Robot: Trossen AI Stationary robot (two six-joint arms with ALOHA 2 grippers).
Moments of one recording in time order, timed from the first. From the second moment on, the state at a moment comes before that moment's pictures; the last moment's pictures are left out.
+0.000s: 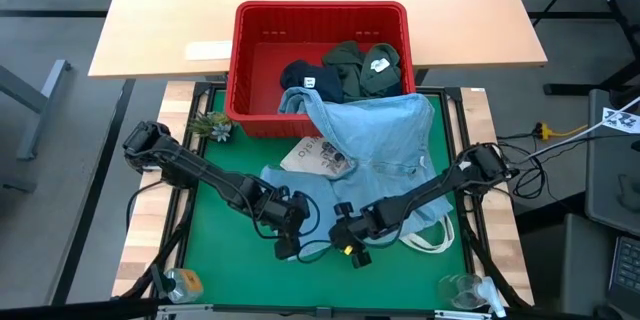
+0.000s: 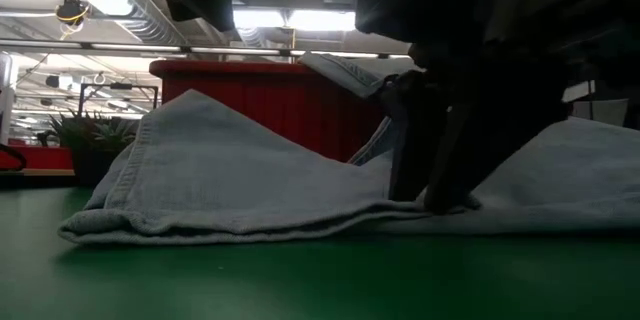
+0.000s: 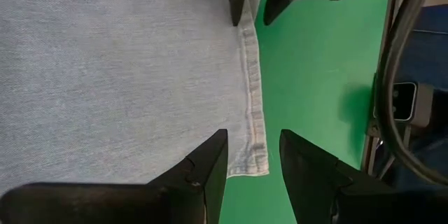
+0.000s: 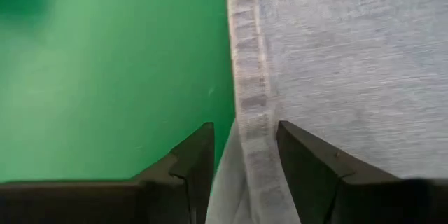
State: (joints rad) left arm -0.40 1.68 1.35 -0.72 -0.07 -0.71; right arm 0.41 1.94 1.21 -0.31 0.00 0.08
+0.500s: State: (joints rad) left arm -0.40 1.68 1.35 -0.72 -0.09 -0.71; right arm 0.40 1.95 1.21 -0.34 0.09 -0.01
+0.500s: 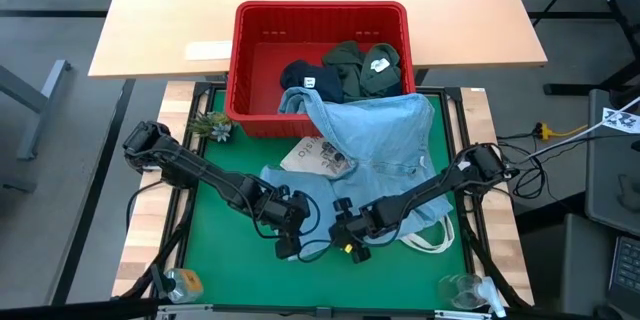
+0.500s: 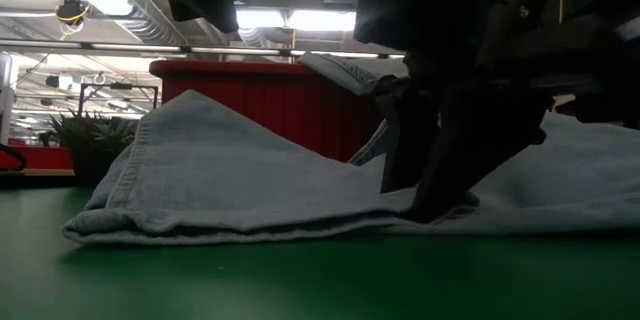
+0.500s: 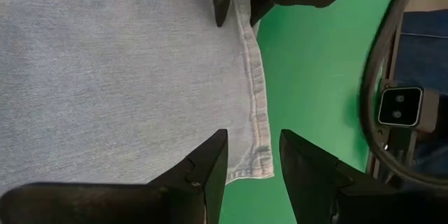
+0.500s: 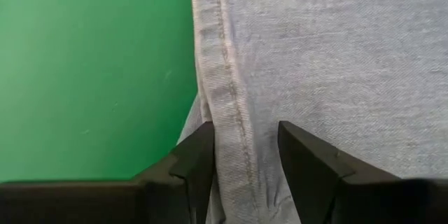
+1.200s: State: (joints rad) left arm -0.40 1.68 1.35 -0.72 -0.09 -0.76; right arm 0.41 1.95 1.21 -0.35 0.09 -0.09
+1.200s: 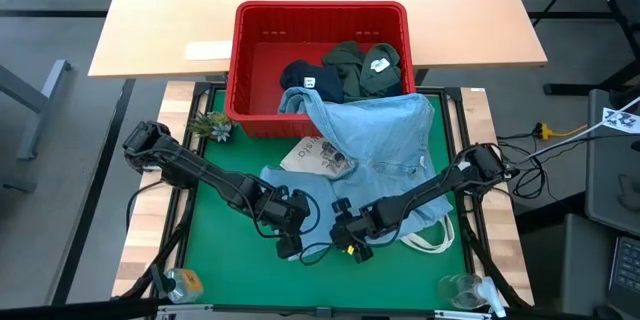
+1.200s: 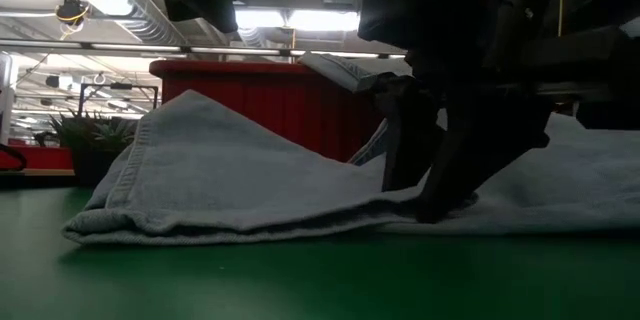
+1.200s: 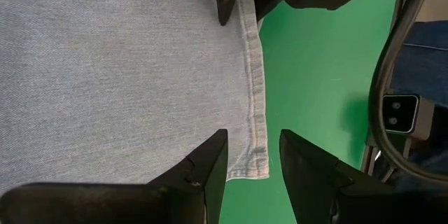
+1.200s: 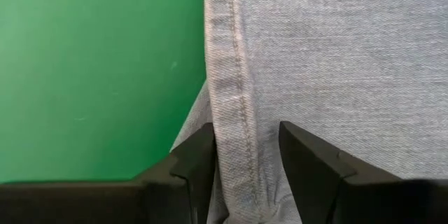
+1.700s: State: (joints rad) left arm -0.41 1.68 1.35 -0.72 -0.08 -0.76; right arm 0.40 1.97 1.22 -0.34 0.08 -0.09
